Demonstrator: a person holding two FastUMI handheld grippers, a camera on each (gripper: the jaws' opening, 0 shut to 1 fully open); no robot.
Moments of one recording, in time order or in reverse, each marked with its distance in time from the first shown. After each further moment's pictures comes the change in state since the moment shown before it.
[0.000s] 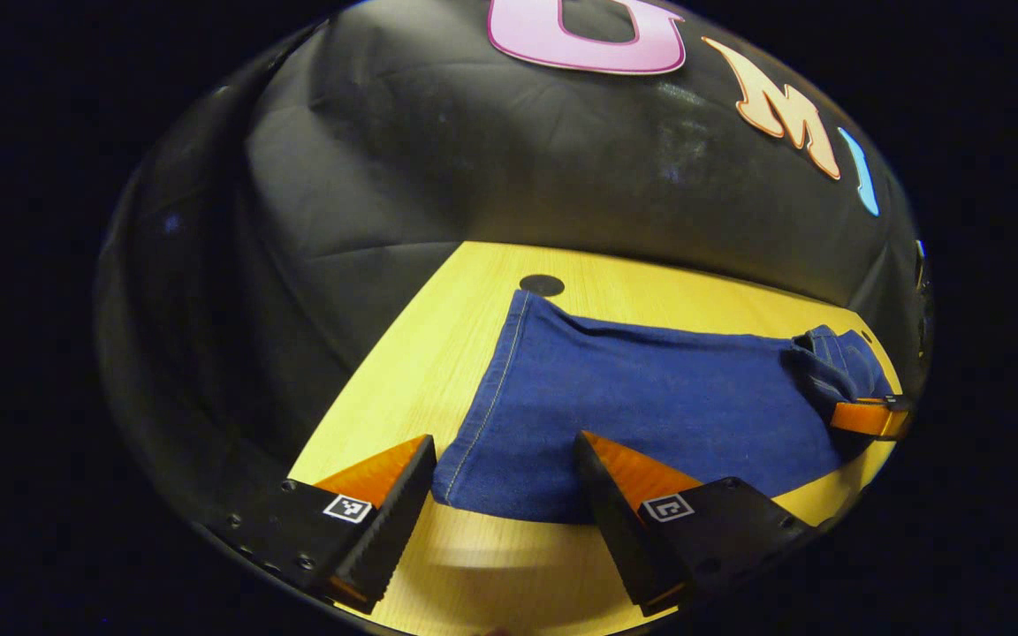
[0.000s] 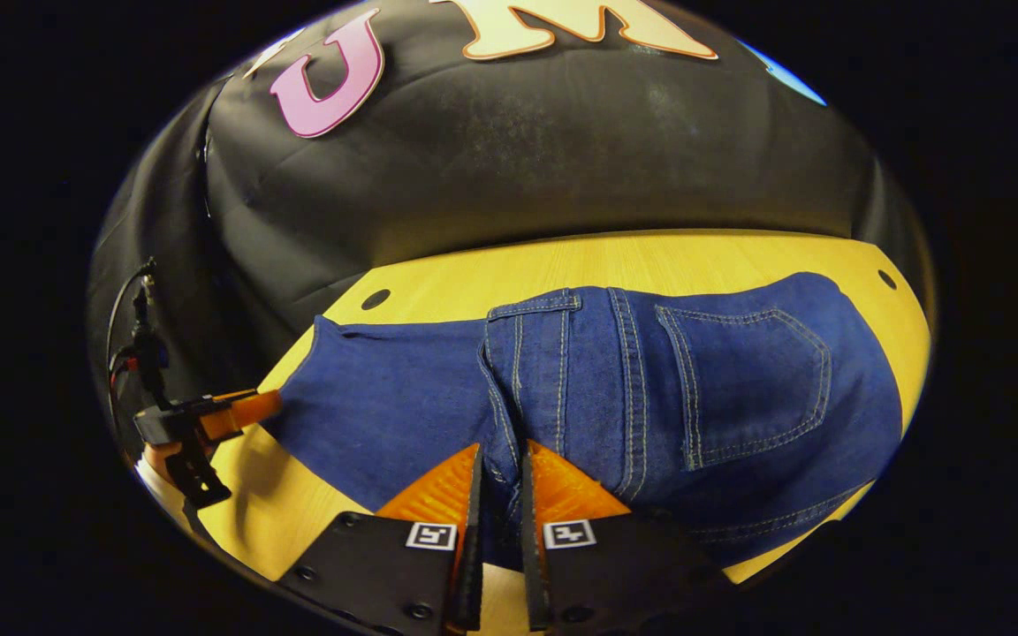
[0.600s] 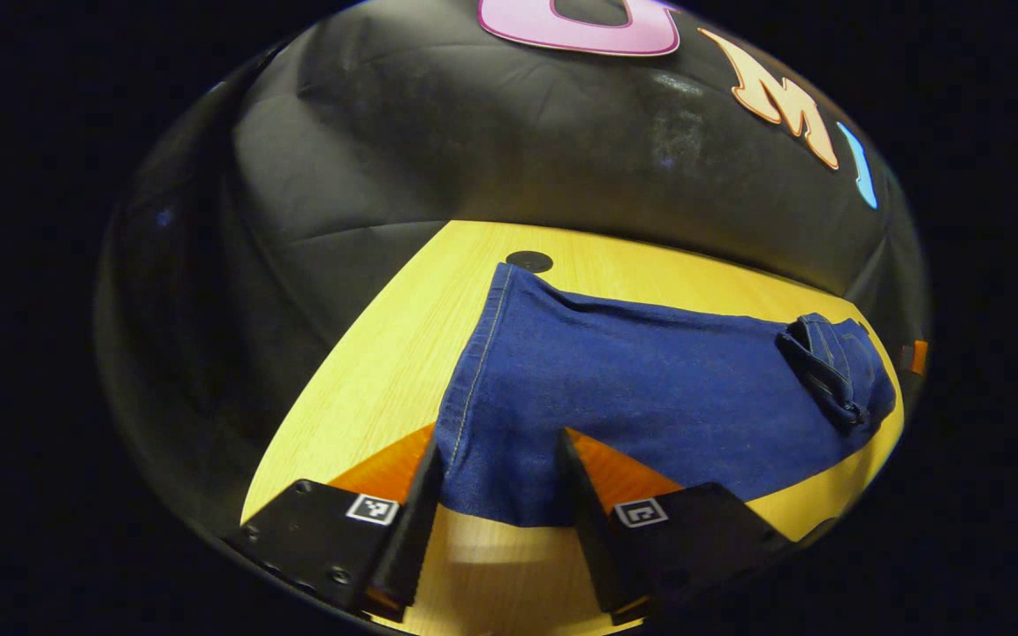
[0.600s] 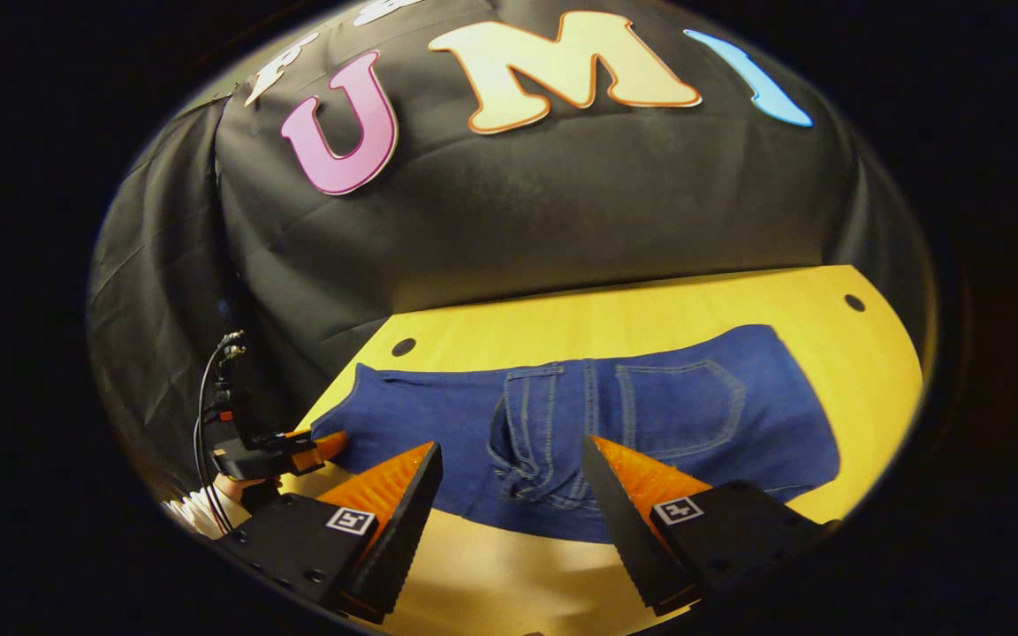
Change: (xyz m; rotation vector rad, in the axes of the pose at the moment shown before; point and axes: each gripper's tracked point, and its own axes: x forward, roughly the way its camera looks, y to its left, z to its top) left arm 0.007 -0.018 -0.009 0.012 0.045 -0.047; right arm -0.122 -0.015 0.063 0.011 -0.106 -0.033
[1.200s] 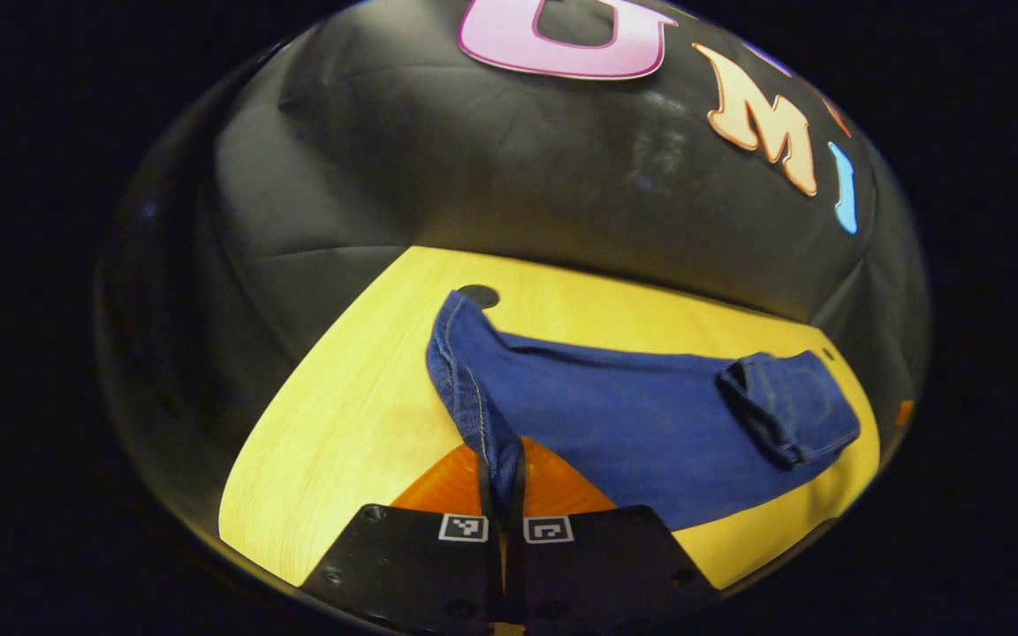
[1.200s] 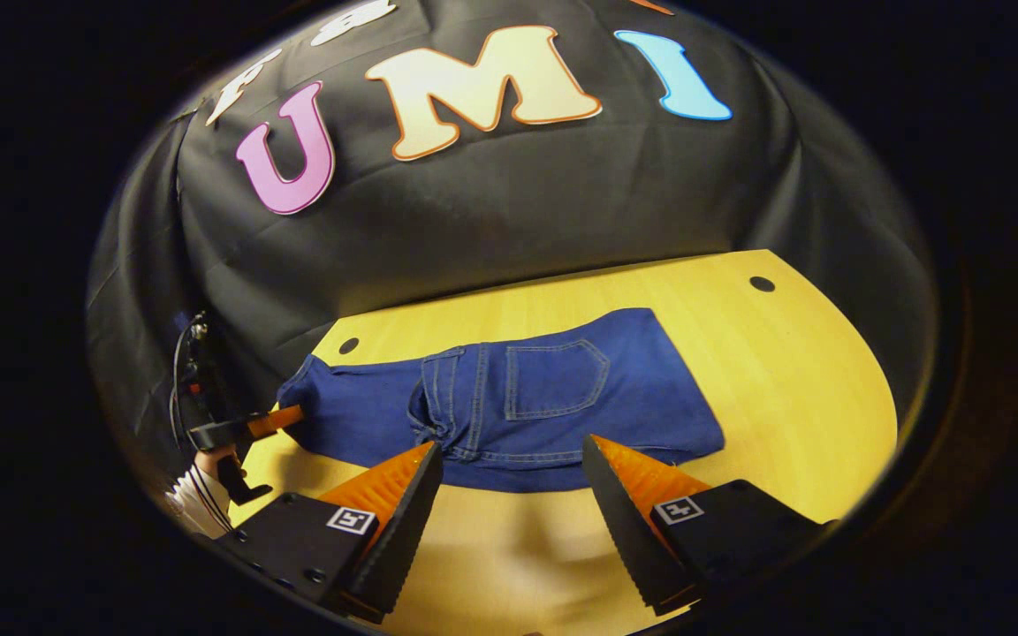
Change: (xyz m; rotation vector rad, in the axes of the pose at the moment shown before) left arm -0.029 -0.070 0.053 -0.044 -0.078 -0.126; right arm -0.081 -0.086 -0.011 0.062 -0.008 -0.154
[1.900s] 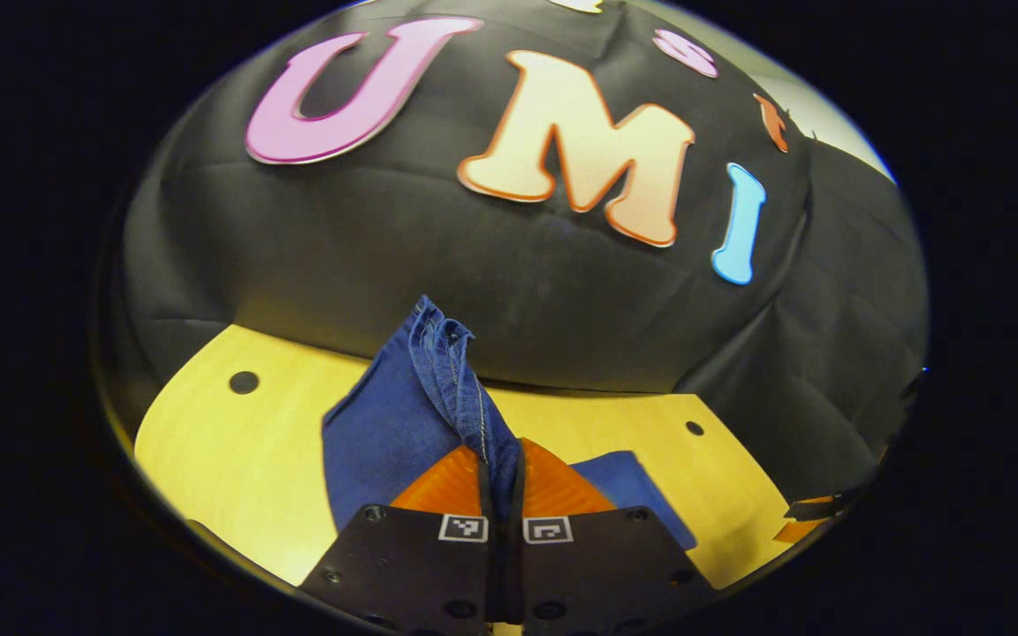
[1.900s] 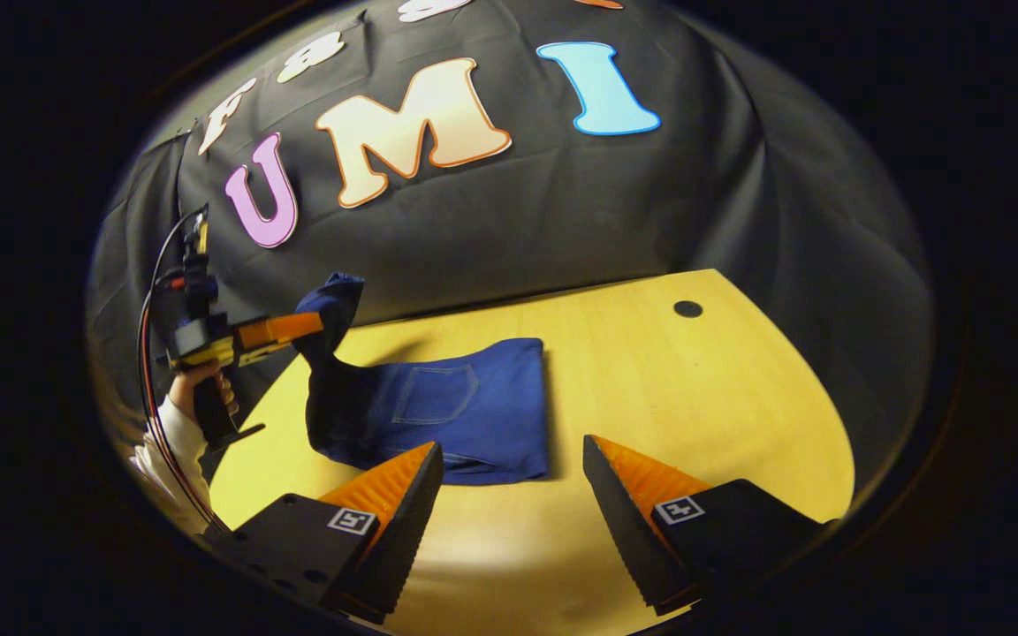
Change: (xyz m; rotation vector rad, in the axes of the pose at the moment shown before) left arm 0.010 -0.336 0.097 0.011 -0.174 -0.245; right arm -0.048 -0.174 0.039 -0.052 -0.050 0.014
